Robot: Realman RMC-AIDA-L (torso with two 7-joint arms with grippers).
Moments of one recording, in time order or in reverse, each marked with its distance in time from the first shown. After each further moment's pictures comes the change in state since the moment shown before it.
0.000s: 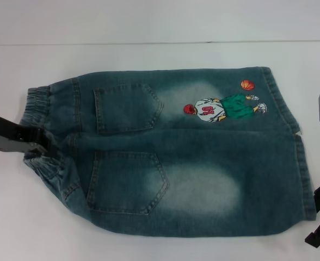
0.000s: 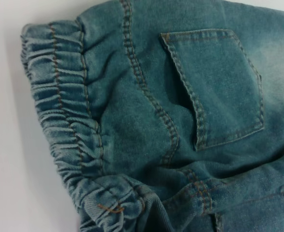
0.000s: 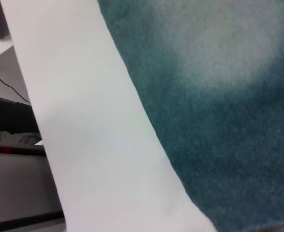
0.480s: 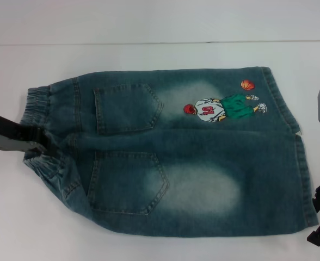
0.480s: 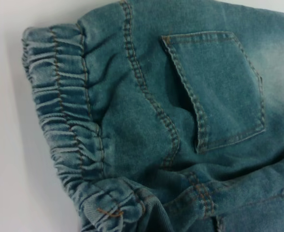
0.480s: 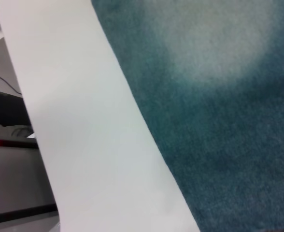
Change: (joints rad) left arm -0.001 0.000 0.001 0.000 0.000 -0.008 0.000; right arm 0.010 0.002 -0.006 -0.010 -0.019 -0.004 0.001
